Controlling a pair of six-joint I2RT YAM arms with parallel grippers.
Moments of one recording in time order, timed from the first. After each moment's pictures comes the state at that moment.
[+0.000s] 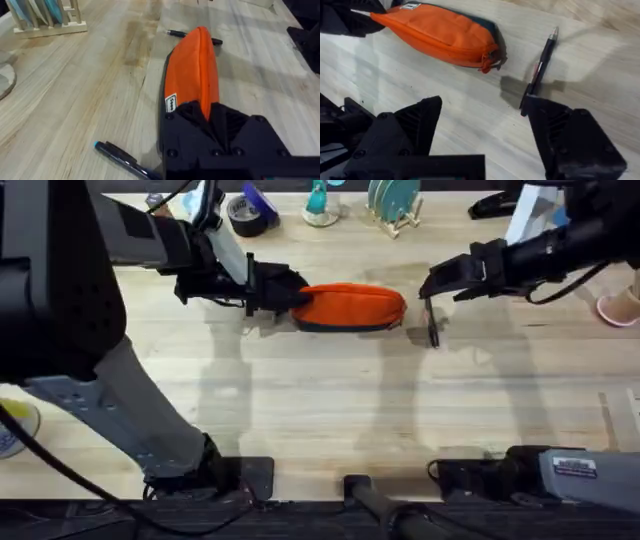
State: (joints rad) left arm 0.10 1.95 1.09 -0.71 1.33 1.41; right arm -0.05 1.47 1.16 -1.00 -0.57 -0.18
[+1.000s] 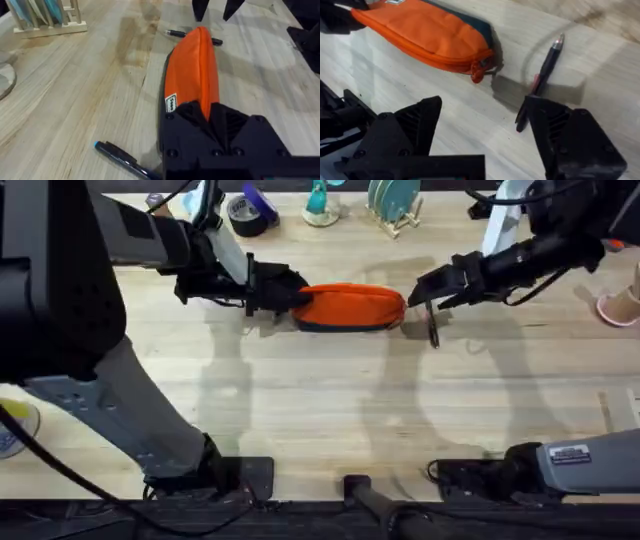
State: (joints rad) left arm 0.10 1.95 1.09 -0.71 1.33 1.41; right arm -0.05 1.64 1.15 -0.94 -0.62 -0.24
